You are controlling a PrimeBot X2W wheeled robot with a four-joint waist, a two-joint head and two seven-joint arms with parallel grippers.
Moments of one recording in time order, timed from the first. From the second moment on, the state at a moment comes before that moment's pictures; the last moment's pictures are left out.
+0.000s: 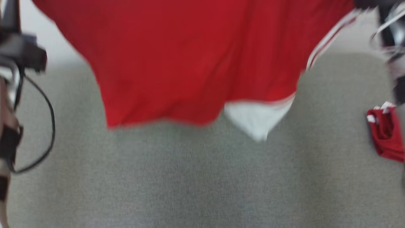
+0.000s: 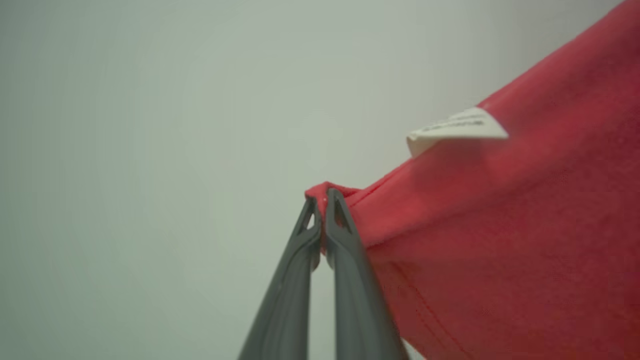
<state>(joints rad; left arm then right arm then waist) -1.01 0.43 -0.19 0.60 -0.08 -0.10 -0.25 -1.17 -0.36 0.21 0.53 0.12 0.13 -0.26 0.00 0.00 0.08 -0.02</state>
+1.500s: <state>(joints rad) -0.36 0.15 -0.03 0.34 -0.12 -0.02 -0.26 -0.30 -0.23 -0.16 0.18 0.20 0.13 -0.26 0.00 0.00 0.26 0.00</state>
